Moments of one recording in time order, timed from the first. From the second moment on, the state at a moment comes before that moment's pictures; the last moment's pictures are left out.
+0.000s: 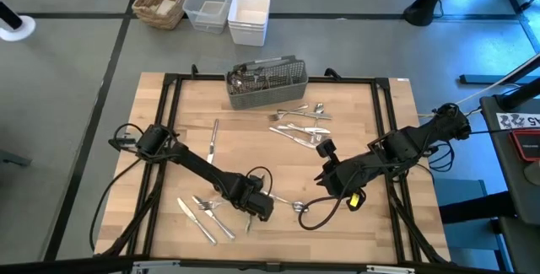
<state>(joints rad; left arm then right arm) -0.43 2.03 1.38 -0.67 -0.03 -1.50 0.50 1.51 1.74 -1.13 0.19 -0.21</state>
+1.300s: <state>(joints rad) -0.42 2.05 1.39 -0.73 -0.02 -1.77 0.50 1.51 1.74 -1.13 0.19 -0.22</state>
